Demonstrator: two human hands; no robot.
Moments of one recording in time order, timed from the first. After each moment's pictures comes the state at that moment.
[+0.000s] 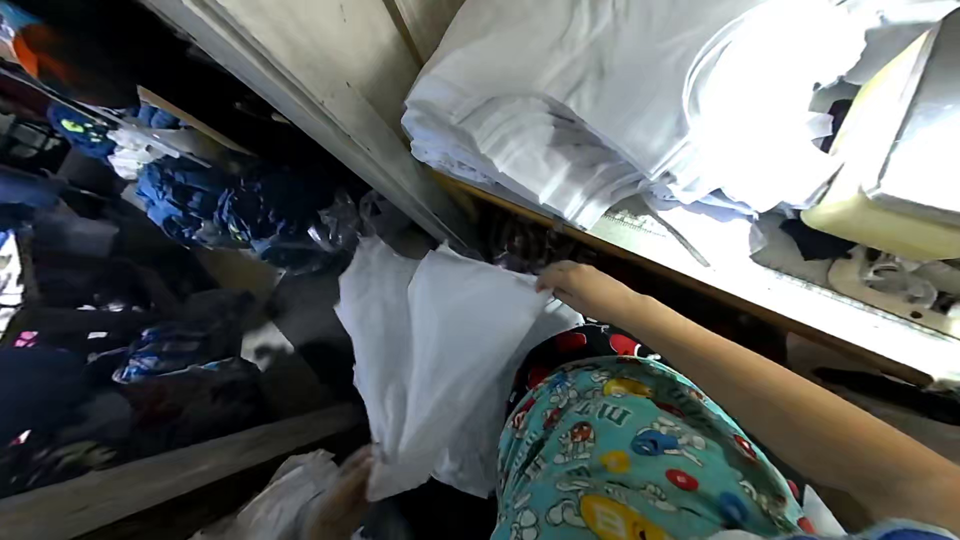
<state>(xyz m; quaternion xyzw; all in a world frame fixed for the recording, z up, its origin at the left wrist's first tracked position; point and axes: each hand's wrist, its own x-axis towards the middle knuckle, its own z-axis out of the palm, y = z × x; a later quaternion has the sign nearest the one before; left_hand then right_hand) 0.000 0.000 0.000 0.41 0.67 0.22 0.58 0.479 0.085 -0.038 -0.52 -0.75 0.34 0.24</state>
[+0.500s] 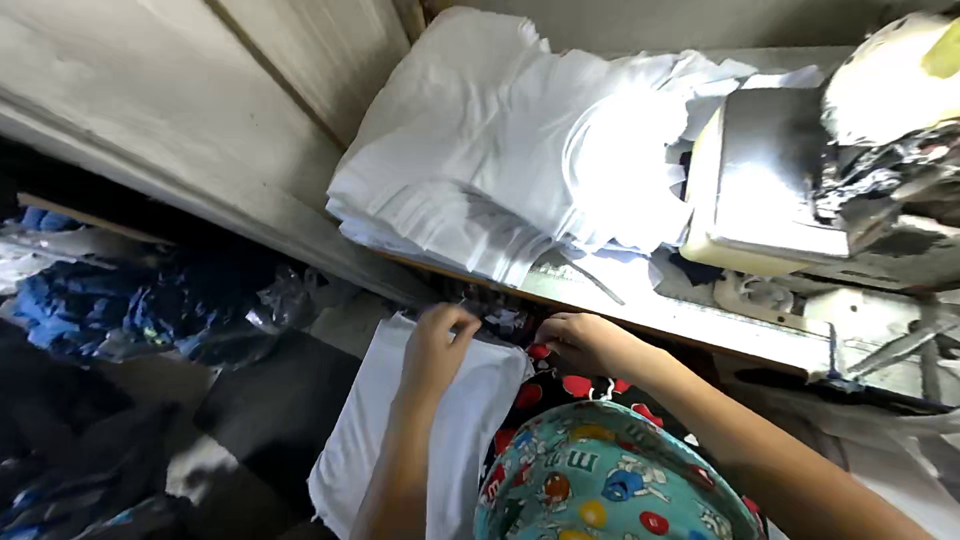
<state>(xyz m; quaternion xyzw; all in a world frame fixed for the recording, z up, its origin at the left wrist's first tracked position) 0.313 0.163 0.050 0.89 0.36 0.12 0.25 0.537 0.029 -0.004 -0.60 -0.67 0.37 0.23</state>
